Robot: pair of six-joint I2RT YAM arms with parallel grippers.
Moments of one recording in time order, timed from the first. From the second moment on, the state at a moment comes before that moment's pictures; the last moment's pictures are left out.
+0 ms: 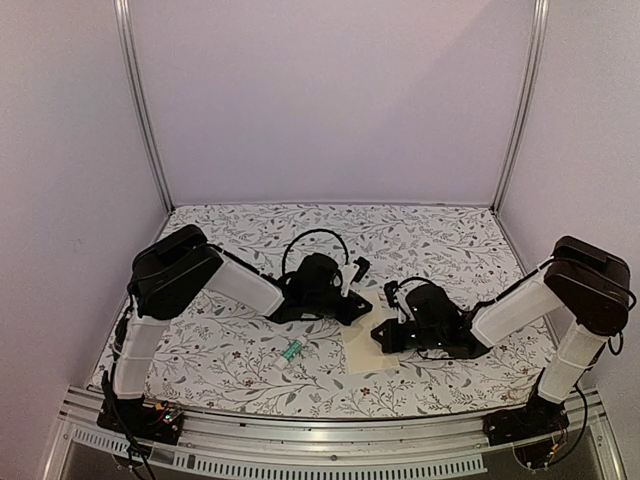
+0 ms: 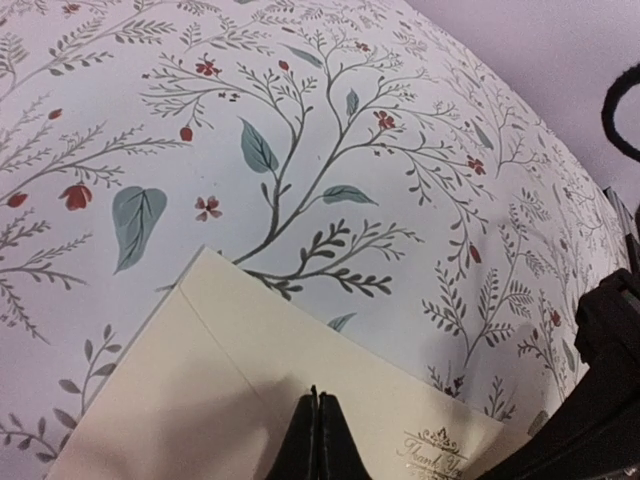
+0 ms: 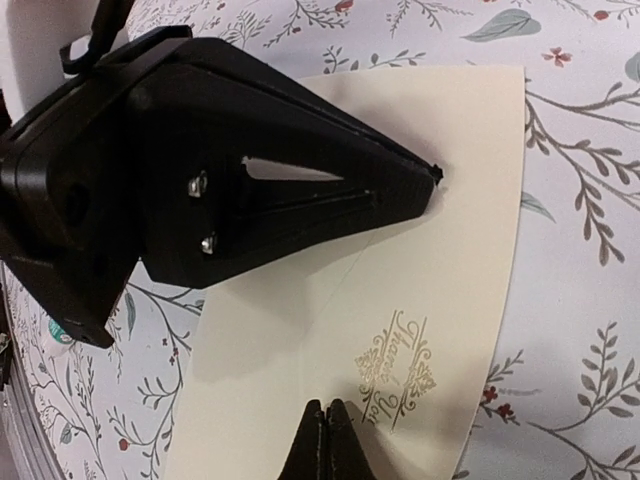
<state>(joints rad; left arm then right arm) -0.90 2.28 1.28 0.45 0.26 -0.31 0.88 1.74 0.55 0.50 -0.05 0.61</state>
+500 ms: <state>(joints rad) -0.90 2.28 1.28 0.45 0.26 -0.31 1.00 1.64 0.48 0.44 0.01 0.70</state>
